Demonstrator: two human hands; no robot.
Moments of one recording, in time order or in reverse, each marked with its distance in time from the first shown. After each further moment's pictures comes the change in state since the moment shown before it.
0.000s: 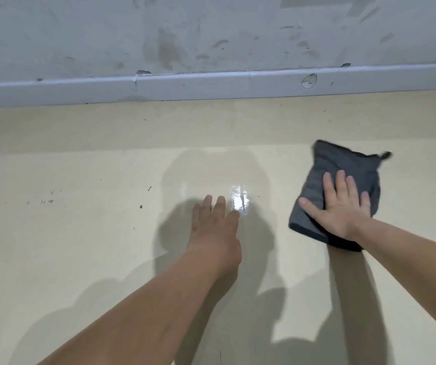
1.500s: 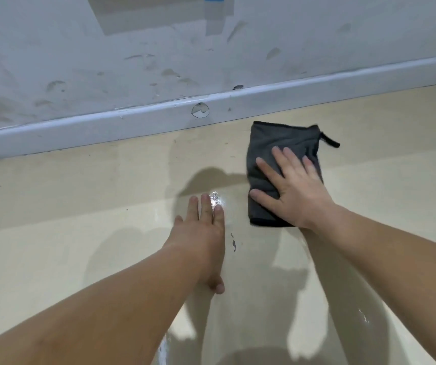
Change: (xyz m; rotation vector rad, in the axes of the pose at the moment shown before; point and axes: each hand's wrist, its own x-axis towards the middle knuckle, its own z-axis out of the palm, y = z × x) left_hand 0.194 0.190 -0.051 0.420 -0.320 0.138; right_hand 0.167 0.138 -0.090 -0.059 0.308 -0.300
